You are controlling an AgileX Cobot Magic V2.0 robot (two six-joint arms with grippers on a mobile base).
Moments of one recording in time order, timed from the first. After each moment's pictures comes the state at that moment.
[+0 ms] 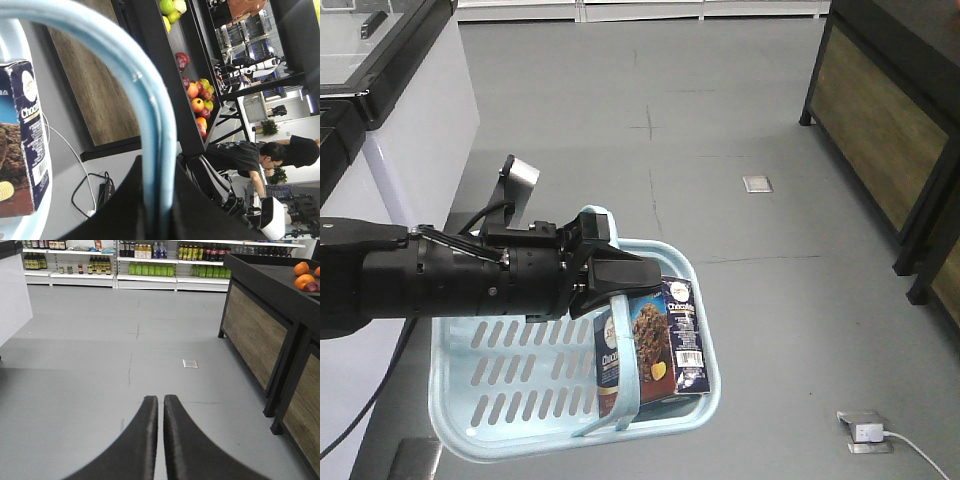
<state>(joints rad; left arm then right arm) -0.42 1.51 -0.92 -1.66 0.80 0.75 0.01 -0.02 0.03 -0.12 0.24 0.07</state>
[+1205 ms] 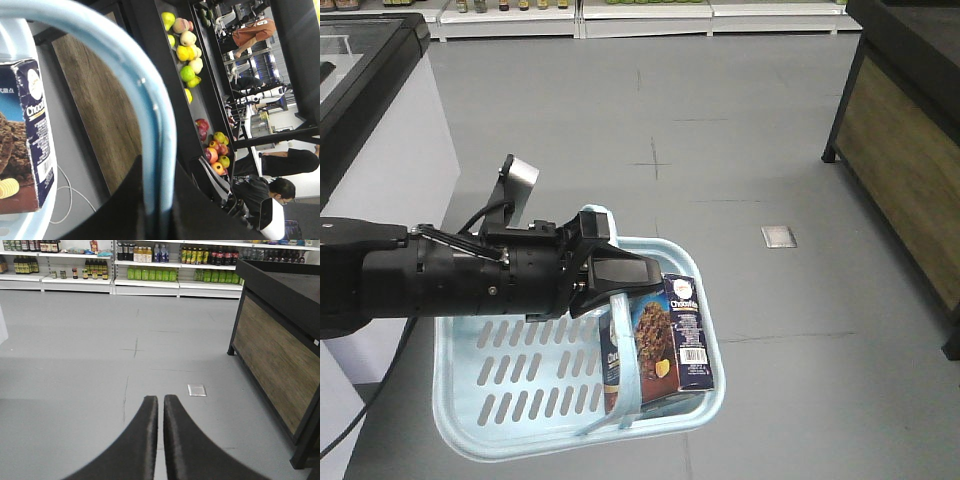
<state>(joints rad) -0.42 1.51 -0.92 -1.67 0.80 0.75 0.01 -0.02 0.03 -0.12 0.24 0.07</state>
